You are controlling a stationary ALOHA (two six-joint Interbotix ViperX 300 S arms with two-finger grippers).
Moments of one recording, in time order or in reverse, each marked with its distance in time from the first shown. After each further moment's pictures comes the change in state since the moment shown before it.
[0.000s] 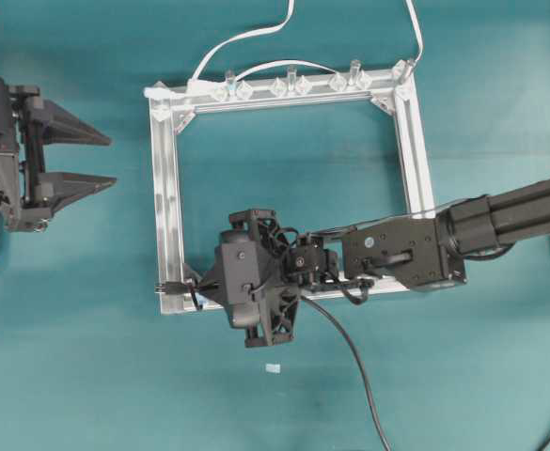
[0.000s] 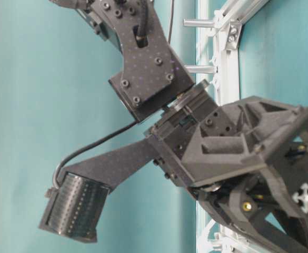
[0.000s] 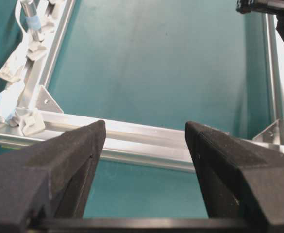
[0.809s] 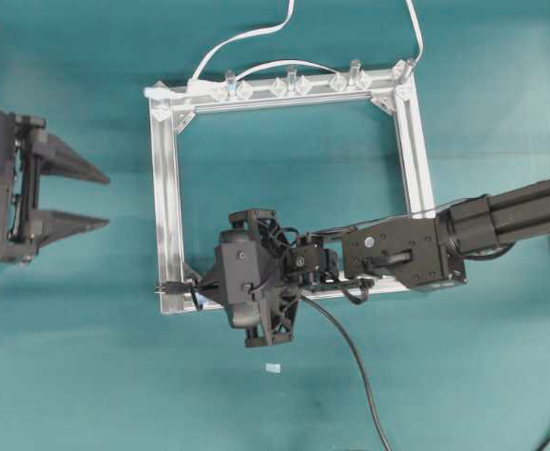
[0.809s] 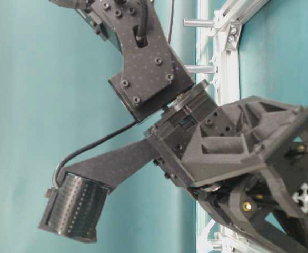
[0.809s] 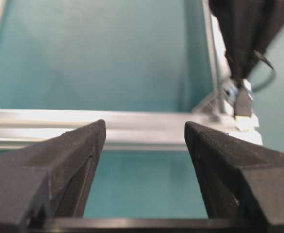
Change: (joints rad) left arm -0.190 -0.021 0.000 0.000 0.067 -0.037; right arm -0.002 0.000 0.000 0.000 0.000 0.000
